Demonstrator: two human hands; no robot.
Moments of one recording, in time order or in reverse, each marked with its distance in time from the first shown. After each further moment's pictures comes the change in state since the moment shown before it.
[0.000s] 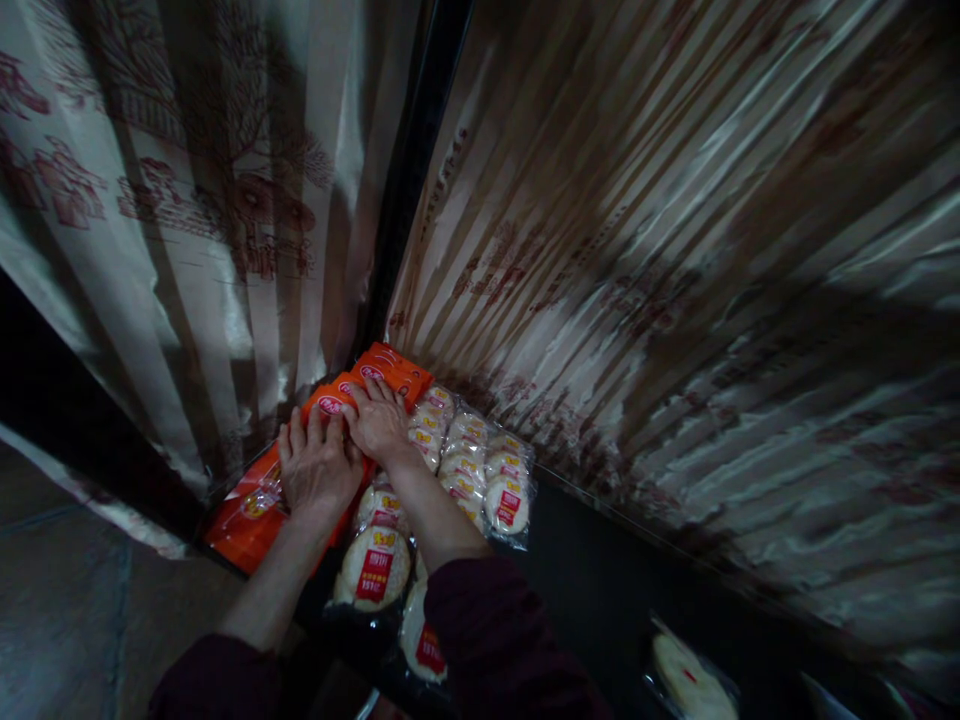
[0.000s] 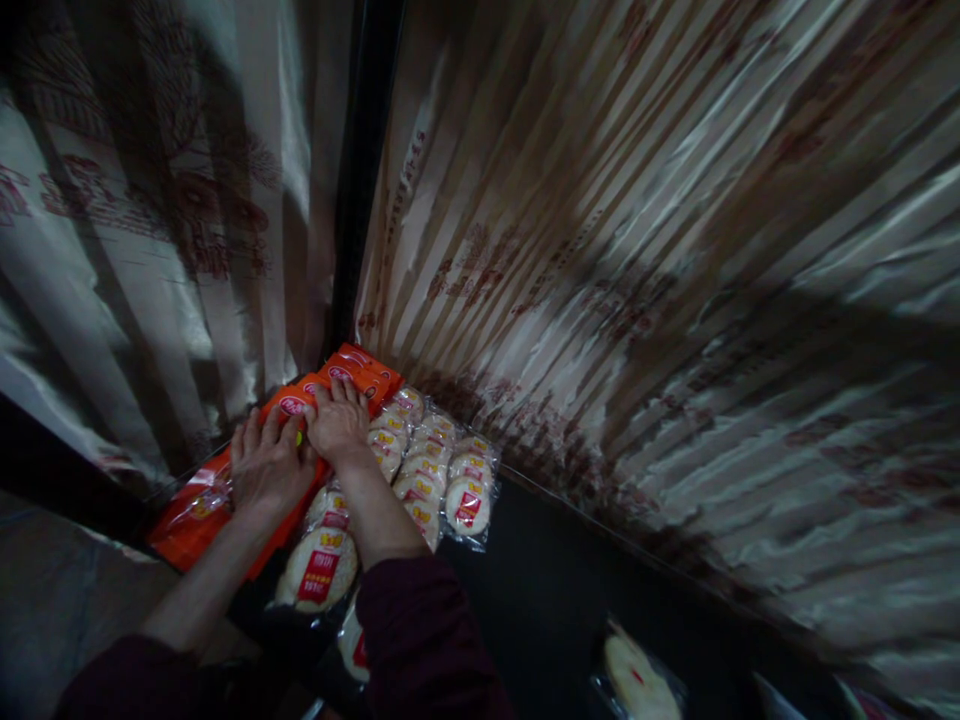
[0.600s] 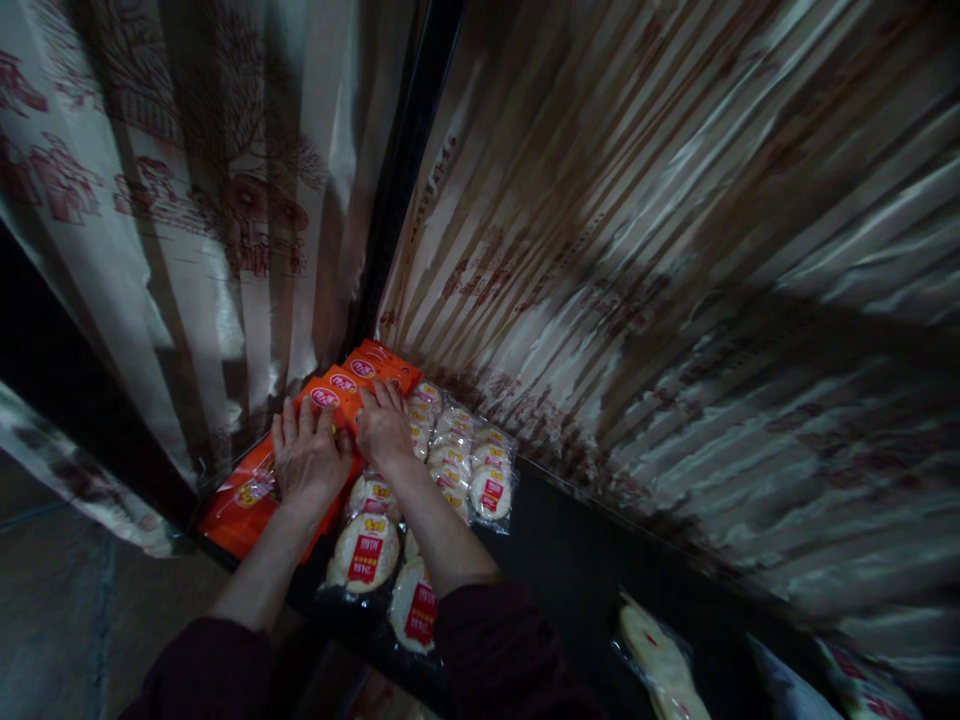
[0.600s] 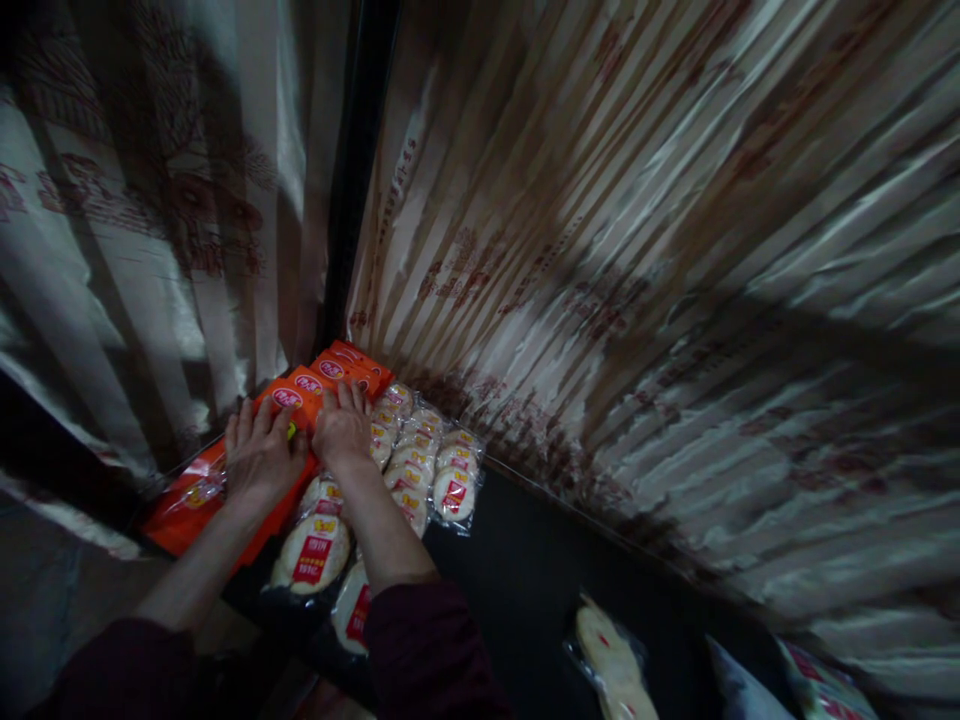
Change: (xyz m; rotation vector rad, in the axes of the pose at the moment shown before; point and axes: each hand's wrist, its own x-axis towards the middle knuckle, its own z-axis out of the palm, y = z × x) left_hand 0.003 -0.004 -0.001 -0.103 -0.021 -0.003; right_hand -0.032 0.005 -0.013 0.009 0.085 0.053
